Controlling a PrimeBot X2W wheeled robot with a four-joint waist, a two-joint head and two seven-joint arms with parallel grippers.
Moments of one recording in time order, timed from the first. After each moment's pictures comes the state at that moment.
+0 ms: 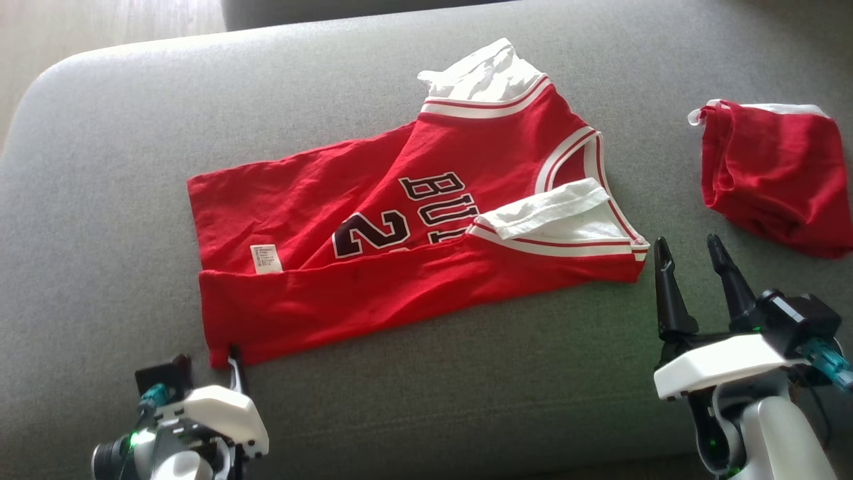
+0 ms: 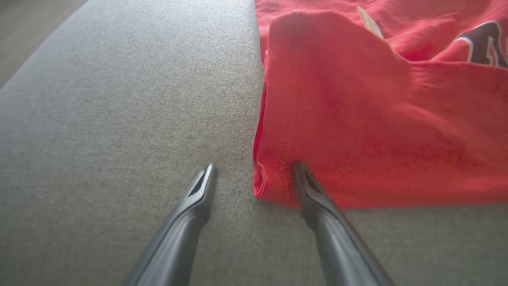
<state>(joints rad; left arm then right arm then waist) -0.15 0.17 -0.34 0.63 -0.46 0.26 -0.21 -0.08 -0.05 -0.03 0.15 0.22 0.13 -0.19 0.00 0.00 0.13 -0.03</state>
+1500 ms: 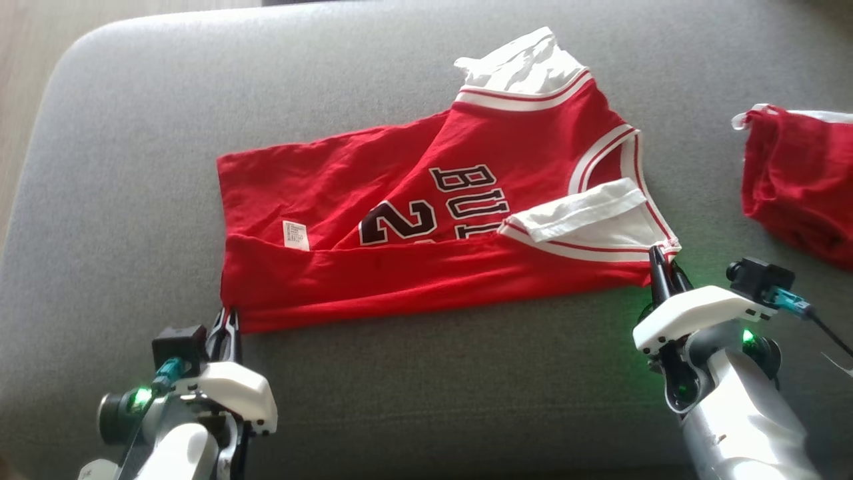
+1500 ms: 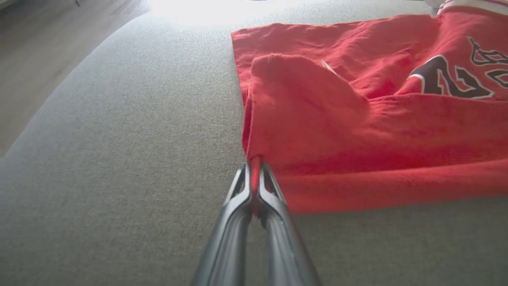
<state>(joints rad) -0.20 0.21 -0.41 0.56 -0.40 0.21 -0.24 -0.46 -0.05 -0.02 0.91 0.51 0.13 -0.24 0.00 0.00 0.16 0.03</state>
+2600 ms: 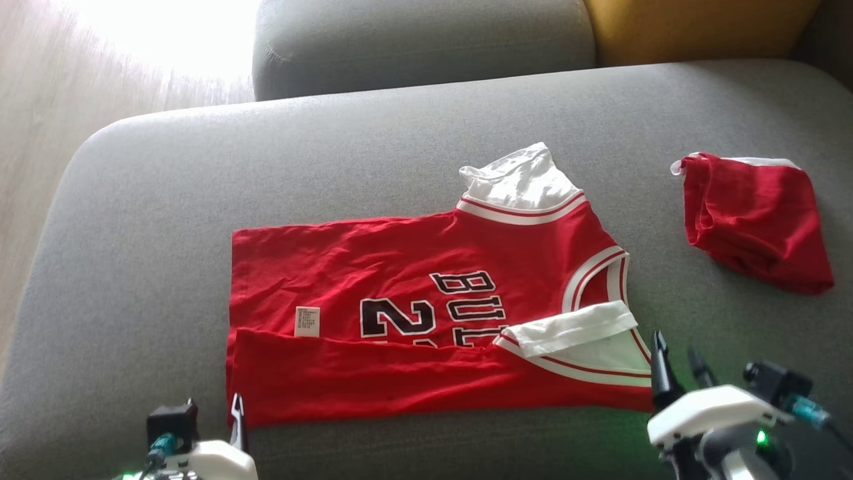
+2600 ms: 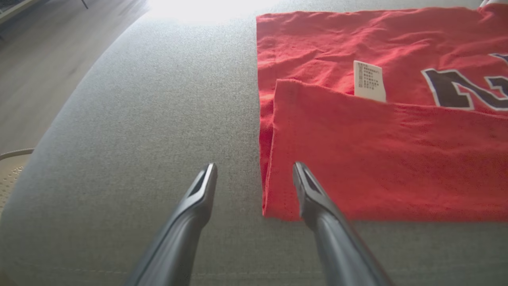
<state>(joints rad) -0.02 0.26 -0.44 0.55 -0.43 0.24 -0.21 -0.14 -0.04 -0.01 0.72 0.62 0.13 -0.25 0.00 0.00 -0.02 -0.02</state>
